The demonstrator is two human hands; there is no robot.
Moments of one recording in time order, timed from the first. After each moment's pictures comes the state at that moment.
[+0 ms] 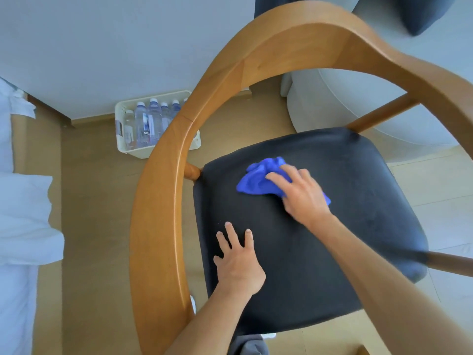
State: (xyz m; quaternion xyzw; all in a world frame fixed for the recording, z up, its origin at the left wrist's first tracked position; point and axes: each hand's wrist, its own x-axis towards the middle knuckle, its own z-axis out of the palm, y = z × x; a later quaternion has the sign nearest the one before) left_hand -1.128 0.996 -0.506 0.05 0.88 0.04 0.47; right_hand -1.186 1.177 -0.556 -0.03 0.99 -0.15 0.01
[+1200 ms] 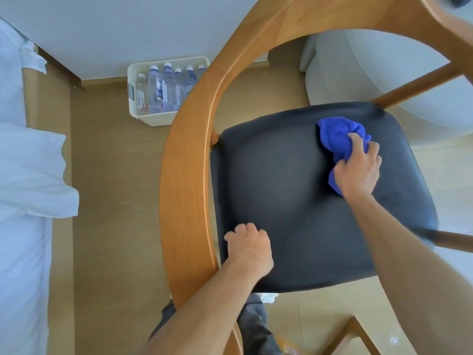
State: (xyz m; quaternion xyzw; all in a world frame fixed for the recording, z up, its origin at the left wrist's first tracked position) left_hand -1.105 0.972 -0.483 0.18 0.85 -0.03 0.50; right_hand -1.164 1.205 -0.547 0.34 0.93 -0.15 0.01
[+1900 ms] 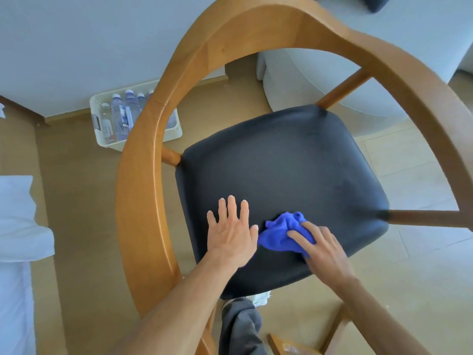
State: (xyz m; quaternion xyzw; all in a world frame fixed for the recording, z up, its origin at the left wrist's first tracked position) left_hand -1.123 1.005 -0.471 0.22 0.90 -0.01 0.37; right_hand -0.976 1.198 -0.549 0.01 0.99 -0.10 0.04
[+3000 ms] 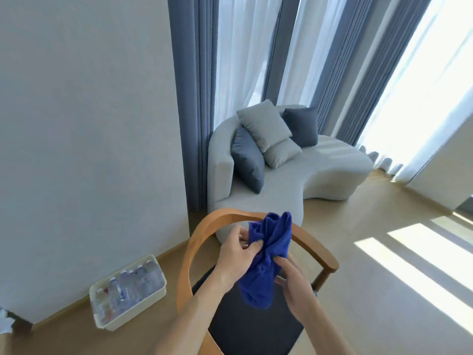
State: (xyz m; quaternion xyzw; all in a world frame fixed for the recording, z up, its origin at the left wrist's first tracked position) left_hand -1.152 0.945 -0.051 0.27 0.72 0.56 0.30; right_hand -1.027 1.020 -0.070 0.34 0.52 -0.76 -0.21
